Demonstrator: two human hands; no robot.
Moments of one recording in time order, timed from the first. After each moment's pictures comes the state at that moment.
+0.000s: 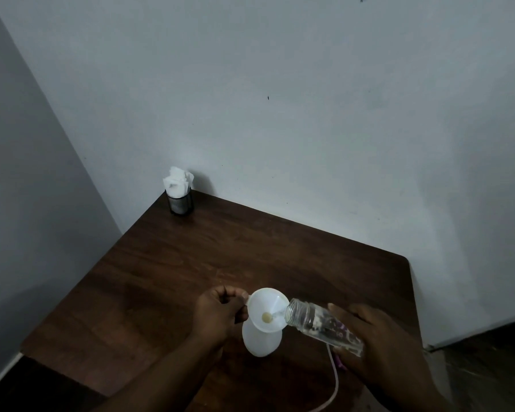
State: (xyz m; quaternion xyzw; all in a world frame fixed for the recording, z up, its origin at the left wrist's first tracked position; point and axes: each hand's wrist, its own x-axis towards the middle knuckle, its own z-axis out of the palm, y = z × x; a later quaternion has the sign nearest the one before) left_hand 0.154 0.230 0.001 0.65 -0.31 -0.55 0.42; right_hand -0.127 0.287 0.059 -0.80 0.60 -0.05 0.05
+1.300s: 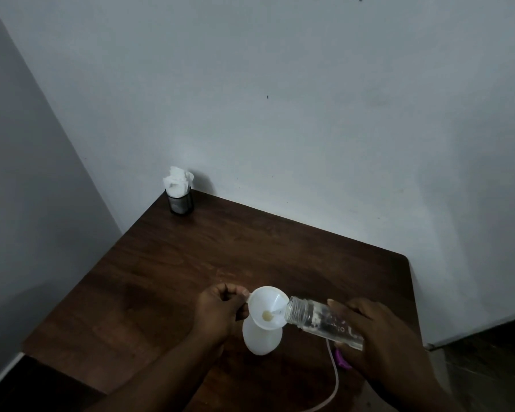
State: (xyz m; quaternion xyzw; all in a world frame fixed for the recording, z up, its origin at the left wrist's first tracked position) left_hand 0.153 0.229 0.000 0.64 -0.30 -0.56 0.44; right_hand -0.125 0.286 0.066 -0.80 0.59 -0.07 0.03
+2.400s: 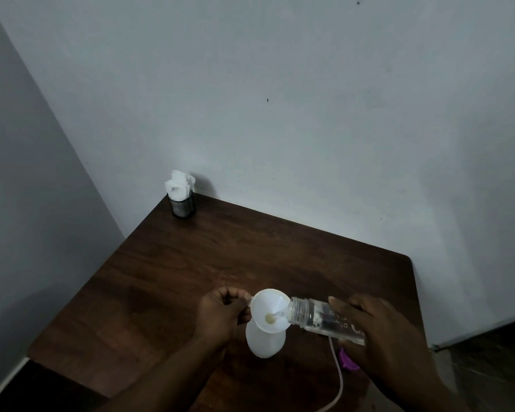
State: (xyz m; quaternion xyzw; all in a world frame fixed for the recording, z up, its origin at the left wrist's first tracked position) left_hand 0.157 0.228 -0.007 0.63 -0.31 -0.56 0.44; right_hand -0.123 0.284 0.064 -0.77 0.64 0.00 0.05
